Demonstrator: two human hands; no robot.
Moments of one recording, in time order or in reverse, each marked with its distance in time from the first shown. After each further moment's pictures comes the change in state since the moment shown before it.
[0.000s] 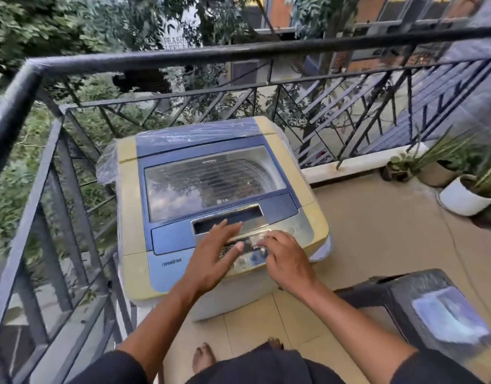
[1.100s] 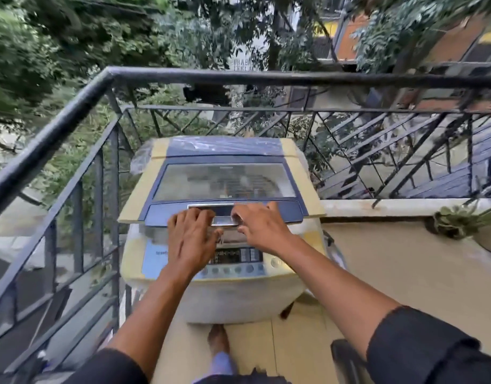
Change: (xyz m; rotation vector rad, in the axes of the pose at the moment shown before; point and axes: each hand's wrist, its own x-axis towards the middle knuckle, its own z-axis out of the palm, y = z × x) left_hand 0.019 0.051 -0.008 0.692 0.455 -0.305; right_hand 0.112 -0.027 -0.066 -0.237 -0.283 -0.421
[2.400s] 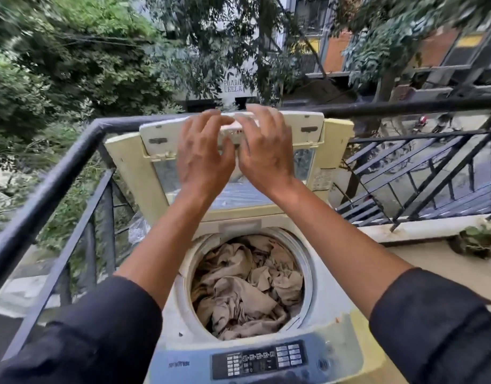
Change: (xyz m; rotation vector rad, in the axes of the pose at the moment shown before) left_hand 0.308 0.031 -0.104 -0.274 0.530 0.198; right_hand 0.236 0.018 -0.161 -0.084 0.929 0.112
